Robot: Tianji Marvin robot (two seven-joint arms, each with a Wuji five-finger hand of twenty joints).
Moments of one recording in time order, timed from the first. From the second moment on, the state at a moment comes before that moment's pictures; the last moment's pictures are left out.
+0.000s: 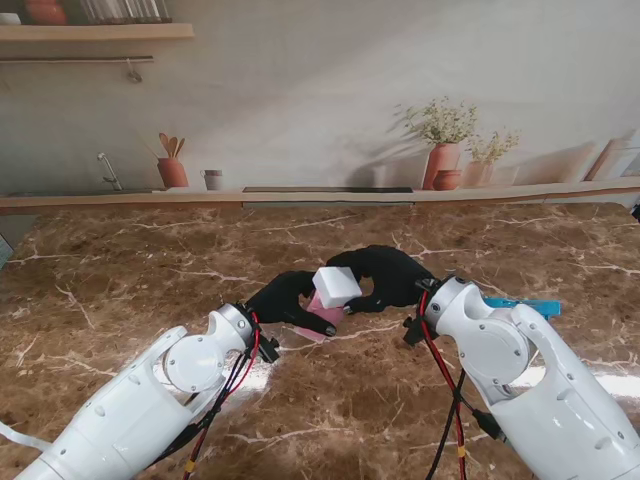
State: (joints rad) left arm 1.30 -1.17 -0.89 -1.38 0.18 -0.32 -0.03; right arm -1.49 -1.05 1.23 -1.76 -0.51 -0.25 0.26; left_hand 0.75 -0.78 0.43 -0.17 0.69 0.07 0.73 0.39 0.99 0.14 0.31 0.98 0.78 0.28 0.61 0.90 0.03 0.15 0.87 0.72; right_hand 0.67 -0.82 1.04 -0.33 0.65 0.05 0.29 0.54 0.73 0.08 0.36 0.65 0.71 -0.02 0.57 0.73 0.35 0.07 0.90 0.59
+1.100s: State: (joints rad) left arm 1.31 -1.17 -0.89 -1.38 0.21 -0.33 0.01; right arm -1.49 -1.04 1.19 -1.90 -0.69 0.04 0.32; left_hand 0.75 -0.77 0.43 -0.17 0.69 0.10 0.72 0.41 0.99 0.14 0.31 0.98 0.78 0.28 0.61 0.90 0.03 0.15 0.87 0.72; right_hand 0.39 -0.65 0.72 -0.12 0.56 0.06 0.48 0.84 0.72 -0.03 0.62 0.77 0.88 -0.07 0.91 0.72 0.54 0.06 1.25 0.69
